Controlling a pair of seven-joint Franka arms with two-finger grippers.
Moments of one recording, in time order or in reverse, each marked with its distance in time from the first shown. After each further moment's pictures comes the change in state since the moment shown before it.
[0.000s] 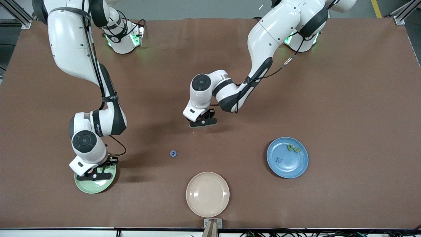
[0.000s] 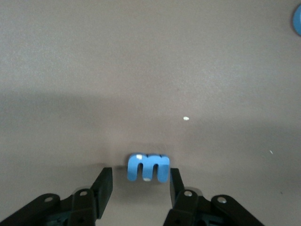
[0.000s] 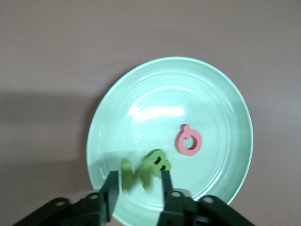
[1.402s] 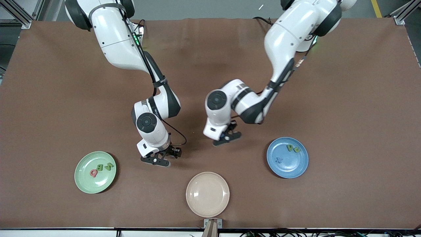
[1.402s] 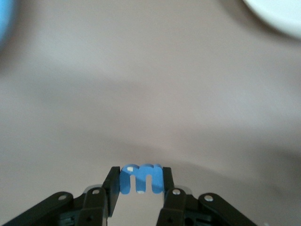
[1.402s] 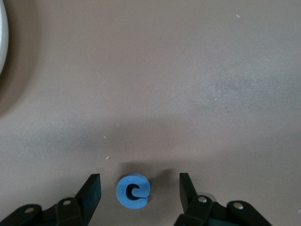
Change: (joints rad) left arm 0.184 -0.105 0.036 0.063 0.010 -0.329 0.036; right arm 0.290 0.054 0.073 0.013 0.315 0.120 0.429
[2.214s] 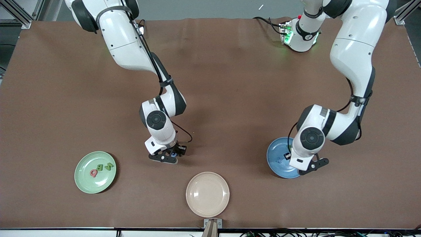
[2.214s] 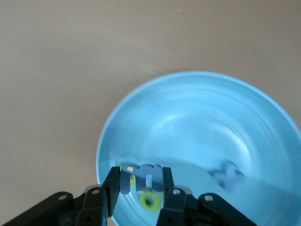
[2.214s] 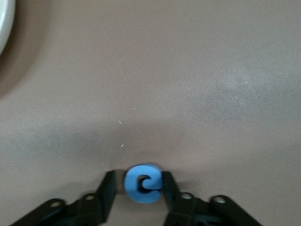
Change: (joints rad) left arm 0.443 -0.081 -0.007 -0.226 0.113 0.083 0.265; right arm 0.038 0.032 -0.003 0.000 -0.022 0.044 0.027
